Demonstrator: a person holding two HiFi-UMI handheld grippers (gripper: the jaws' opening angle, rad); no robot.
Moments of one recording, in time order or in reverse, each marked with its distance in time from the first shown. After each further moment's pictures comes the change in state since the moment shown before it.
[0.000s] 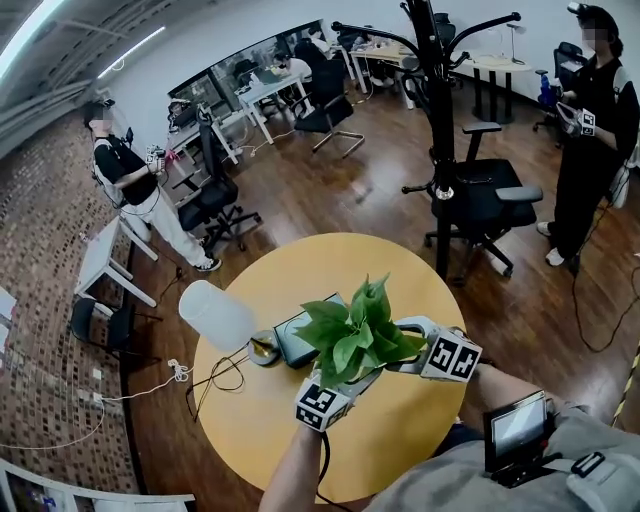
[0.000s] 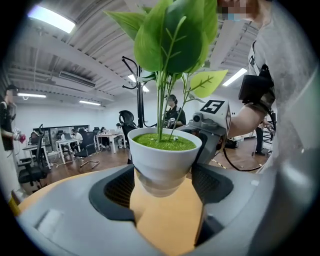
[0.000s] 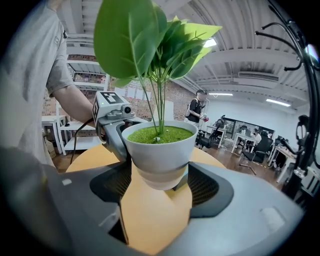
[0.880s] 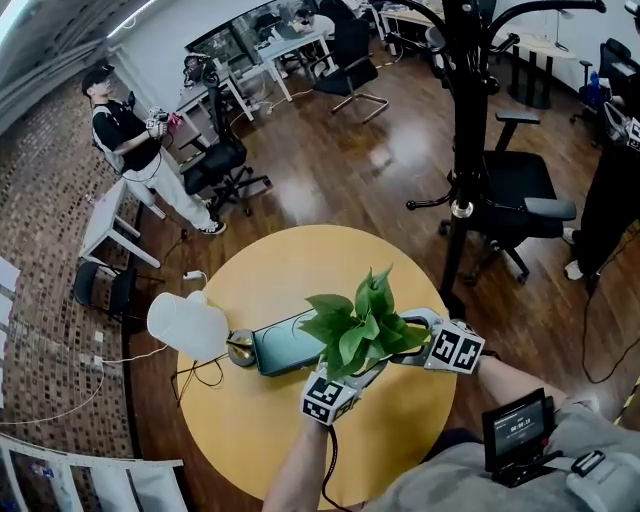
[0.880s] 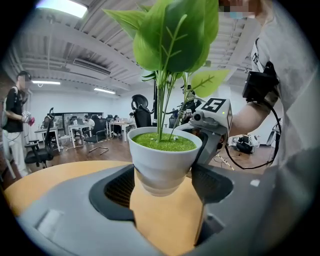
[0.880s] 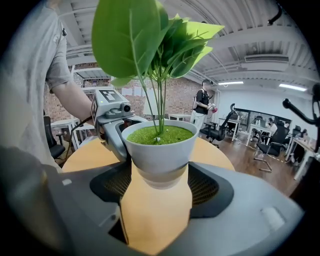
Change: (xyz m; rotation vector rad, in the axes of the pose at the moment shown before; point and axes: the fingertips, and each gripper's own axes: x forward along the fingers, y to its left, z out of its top) left arm 0.169 0.065 -0.026 -0.147 0.099 0.140; right arm -0.004 -0.152 -0.105 0.023 0.021 0.201
